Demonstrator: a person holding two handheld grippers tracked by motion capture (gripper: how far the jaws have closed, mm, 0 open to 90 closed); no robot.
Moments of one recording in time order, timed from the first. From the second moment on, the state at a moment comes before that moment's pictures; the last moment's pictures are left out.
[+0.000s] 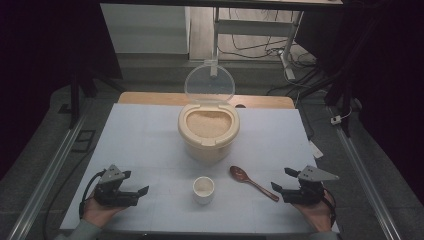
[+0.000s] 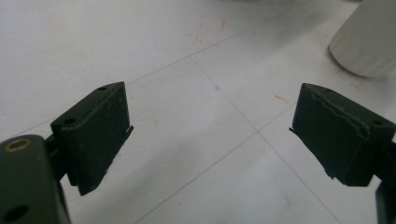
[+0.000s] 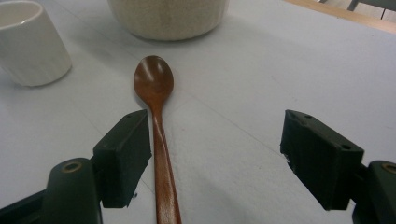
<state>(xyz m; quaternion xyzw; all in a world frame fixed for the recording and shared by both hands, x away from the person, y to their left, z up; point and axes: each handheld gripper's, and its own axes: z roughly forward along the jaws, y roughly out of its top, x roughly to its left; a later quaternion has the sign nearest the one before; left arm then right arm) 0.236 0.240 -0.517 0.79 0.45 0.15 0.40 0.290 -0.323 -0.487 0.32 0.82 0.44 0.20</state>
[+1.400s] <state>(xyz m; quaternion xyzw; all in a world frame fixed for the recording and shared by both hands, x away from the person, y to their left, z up) 0.239 0.240 -0.516 0.79 0.44 0.14 0.39 0.308 -0.272 -0.425 0.28 0.90 0.29 0.16</state>
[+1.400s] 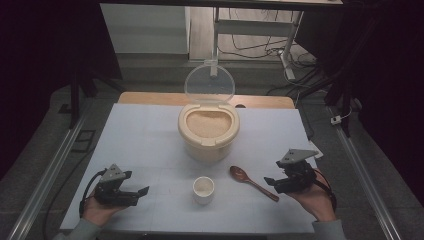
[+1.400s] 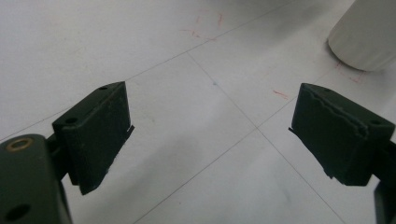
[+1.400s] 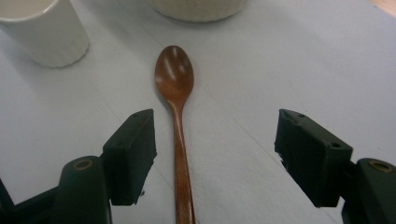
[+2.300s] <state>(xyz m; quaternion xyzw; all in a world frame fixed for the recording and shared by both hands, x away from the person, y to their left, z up) 0.240 0.238 -0.520 0.80 0.44 0.13 0.38 0.331 -0.243 -0.479 0.27 0.95 0.16 0.07</state>
